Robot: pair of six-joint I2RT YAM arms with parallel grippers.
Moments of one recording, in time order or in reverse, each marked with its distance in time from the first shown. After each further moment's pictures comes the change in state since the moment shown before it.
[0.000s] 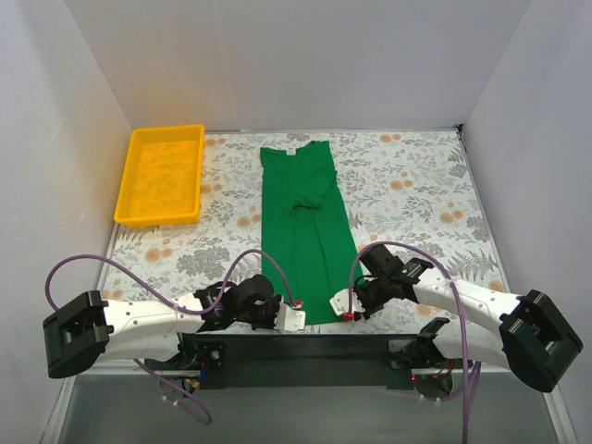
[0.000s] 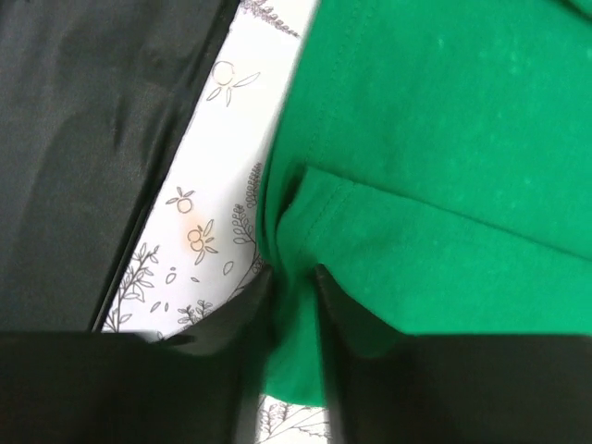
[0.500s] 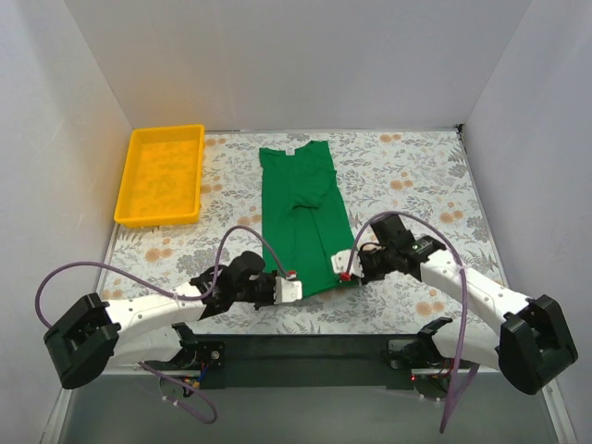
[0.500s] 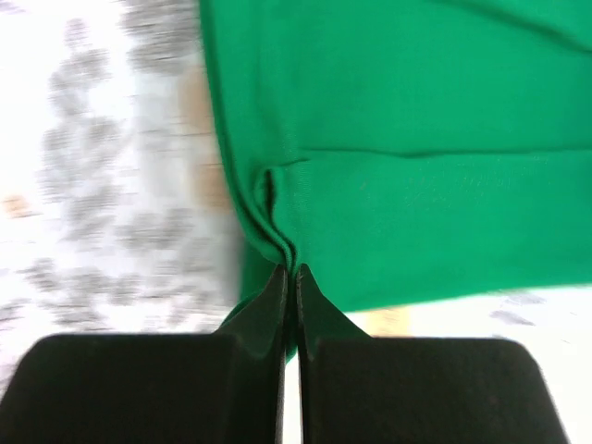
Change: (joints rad) left arm 0.193 0.006 0.028 0.080 0.113 0.011; right arm -0.158 -0.002 0.153 -0.023 0.049 0.080
